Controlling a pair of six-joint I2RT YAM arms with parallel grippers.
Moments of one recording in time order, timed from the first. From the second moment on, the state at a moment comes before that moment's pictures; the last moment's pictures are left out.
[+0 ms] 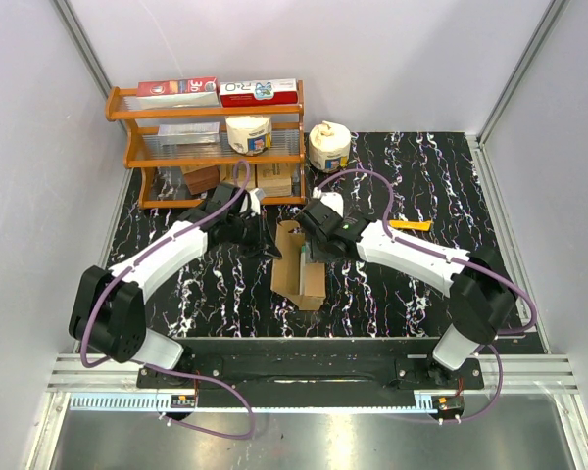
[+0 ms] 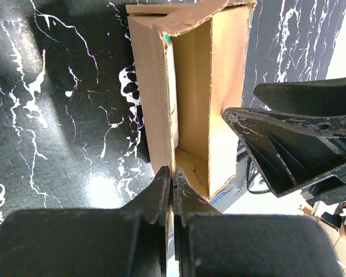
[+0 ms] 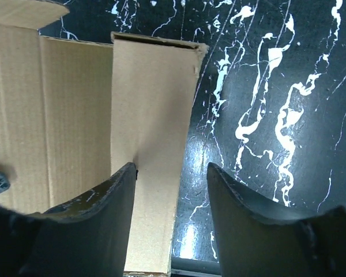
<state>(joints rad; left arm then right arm) -0.45 1.45 1.00 -0.51 0.50 -0.60 0.87 1.66 1.29 -0.70 0.32 0.72</state>
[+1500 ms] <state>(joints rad) -0.26 1.38 0.95 -0.50 0.85 -0.56 0.87 1.77 1.28 -0.57 0.19 0.79</state>
